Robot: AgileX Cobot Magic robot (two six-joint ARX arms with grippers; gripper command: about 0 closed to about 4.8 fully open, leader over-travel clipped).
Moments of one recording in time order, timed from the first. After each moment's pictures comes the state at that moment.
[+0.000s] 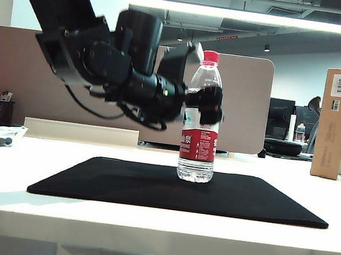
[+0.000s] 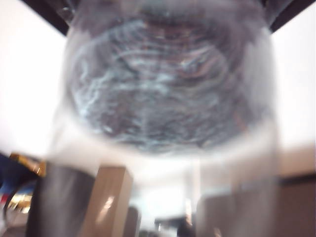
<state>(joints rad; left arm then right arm) -0.61 2.05 1.14 0.82 0.09 -0.03 0.32 0.07 0.01 0.03 0.07 -0.03</state>
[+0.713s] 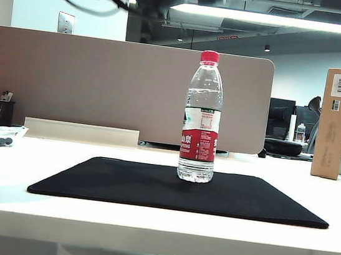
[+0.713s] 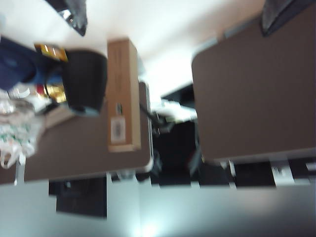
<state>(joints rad) -0.59 1.70 1.14 0.83 0.17 0.10 0.32 0.07 0.01 0.03 0.07 -0.03</state>
